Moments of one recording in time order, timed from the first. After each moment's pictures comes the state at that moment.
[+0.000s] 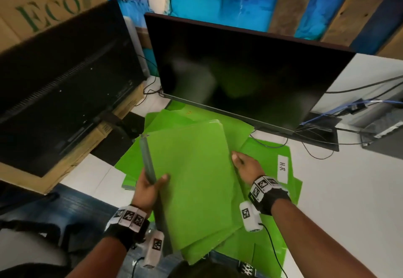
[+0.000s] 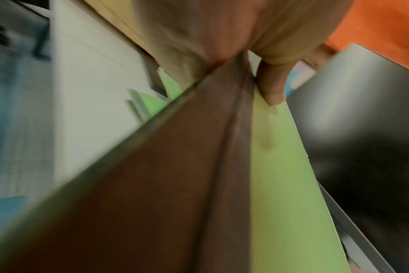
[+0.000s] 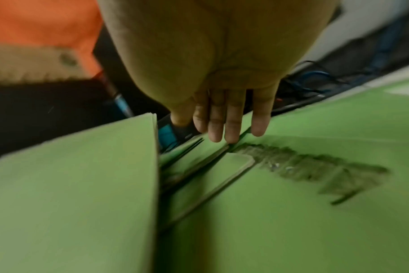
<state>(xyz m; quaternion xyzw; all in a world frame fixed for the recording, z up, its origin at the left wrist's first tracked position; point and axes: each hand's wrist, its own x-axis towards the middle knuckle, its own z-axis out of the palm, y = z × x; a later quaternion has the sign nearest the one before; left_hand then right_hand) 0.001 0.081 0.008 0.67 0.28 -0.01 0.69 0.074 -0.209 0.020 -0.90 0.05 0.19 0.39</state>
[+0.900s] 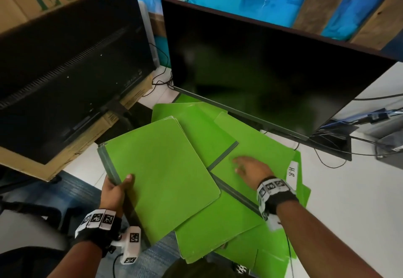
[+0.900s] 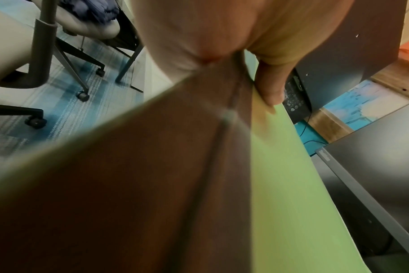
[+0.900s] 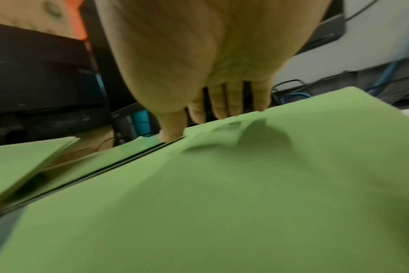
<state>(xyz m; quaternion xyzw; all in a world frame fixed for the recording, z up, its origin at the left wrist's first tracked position) -0.016 0.173 -0.026 0.60 0.40 0.09 0.69 0.092 -0.211 0.001 -0.96 -0.14 0.22 0.12</state>
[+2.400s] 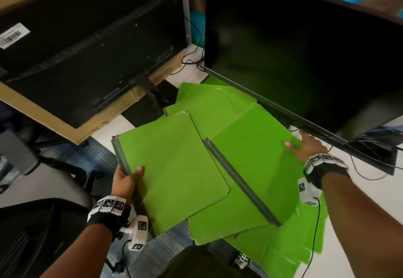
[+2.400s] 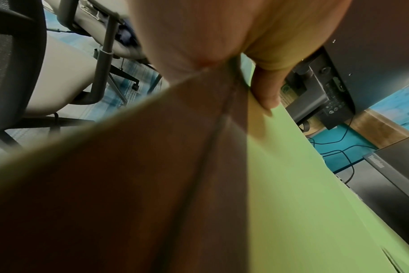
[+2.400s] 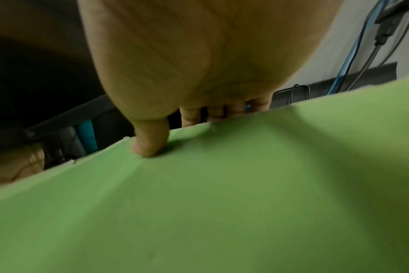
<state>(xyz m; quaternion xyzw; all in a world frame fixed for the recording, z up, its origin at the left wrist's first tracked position) -0.060 0.183 -0.040 0.59 0.46 0.10 0.66 0.174 -0.277 -0.011 -0.96 0.07 0.24 0.09</state>
